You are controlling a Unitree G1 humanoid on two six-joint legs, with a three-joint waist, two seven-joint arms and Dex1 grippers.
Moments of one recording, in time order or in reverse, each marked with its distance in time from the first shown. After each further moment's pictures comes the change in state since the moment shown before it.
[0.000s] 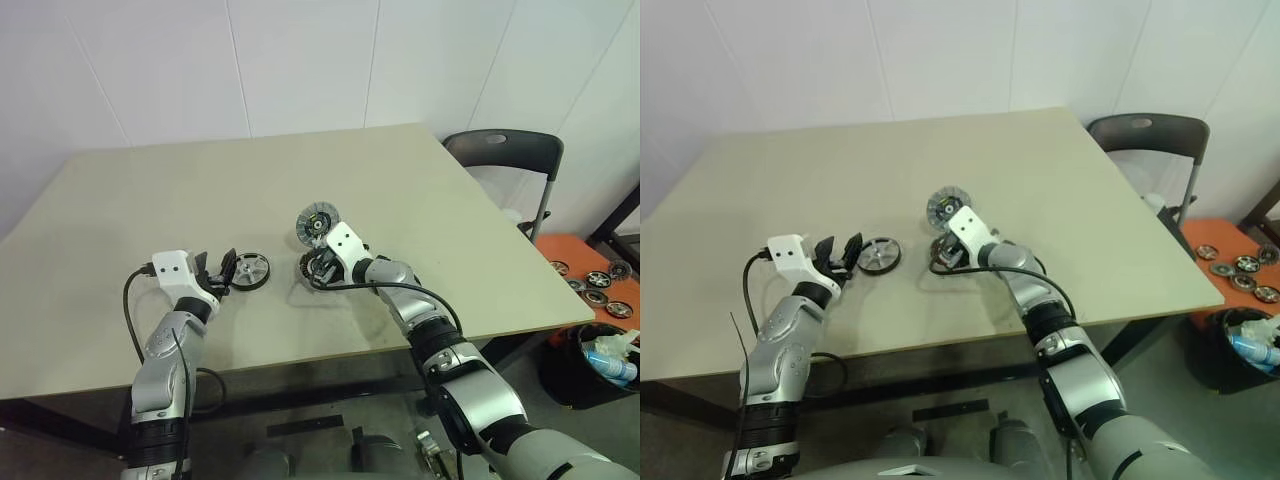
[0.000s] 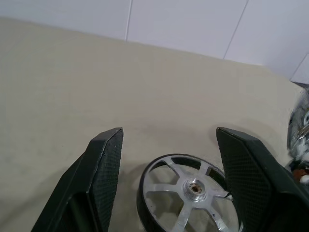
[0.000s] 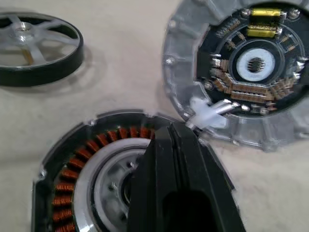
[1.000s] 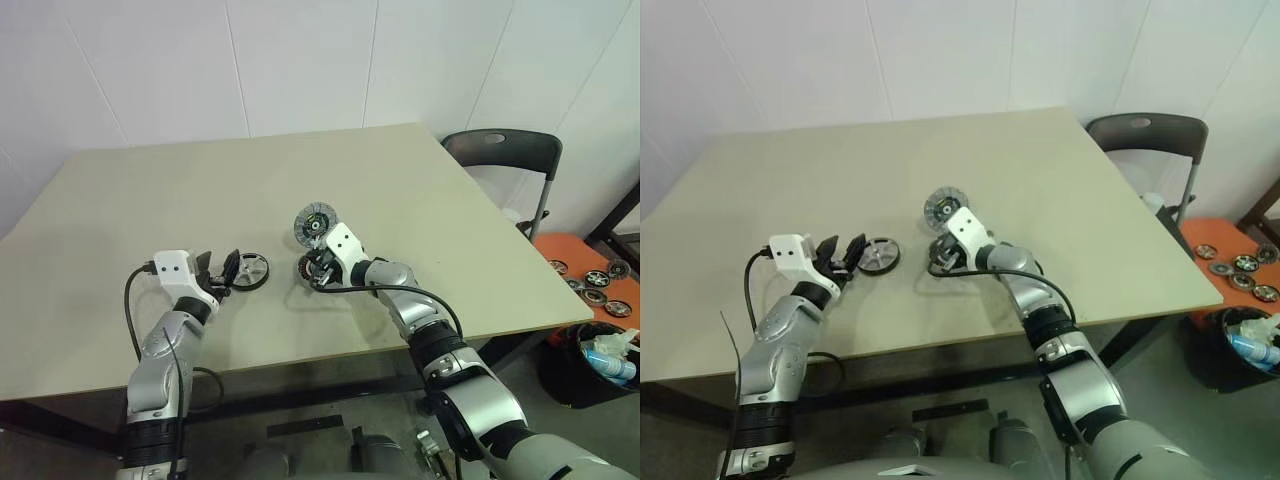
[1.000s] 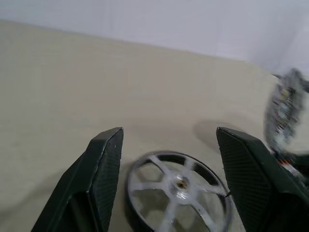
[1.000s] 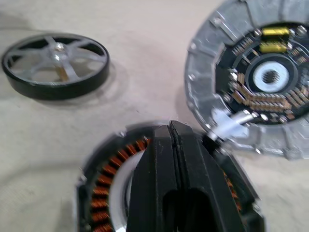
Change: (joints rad) left arm 0.028 0.087 -0.014 -0.001 -0.046 0.042 -0.154; right arm 0.030 0.001 -0.012 -0.055 0.045 0.007 0.055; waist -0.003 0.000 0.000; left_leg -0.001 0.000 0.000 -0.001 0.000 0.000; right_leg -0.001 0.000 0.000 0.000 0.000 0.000
